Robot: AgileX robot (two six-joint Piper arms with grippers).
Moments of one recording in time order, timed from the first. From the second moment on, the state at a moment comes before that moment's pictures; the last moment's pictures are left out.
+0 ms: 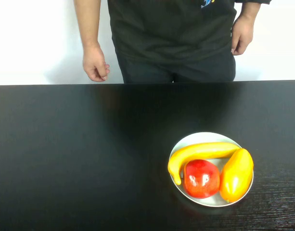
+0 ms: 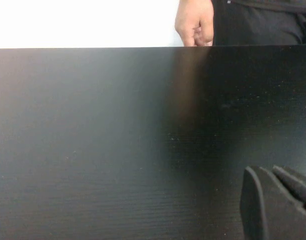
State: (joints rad) right arm 0.03 -0.01 0.03 0.15 0.39 -0.26; left arm -0.10 -0.01 0.02 -0.11 0.36 0.15
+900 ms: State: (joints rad) right arm 0.03 -0.01 0.03 0.19 0.39 -0.26; left arm -0.10 -0.01 0.02 -0.11 0.36 0.15
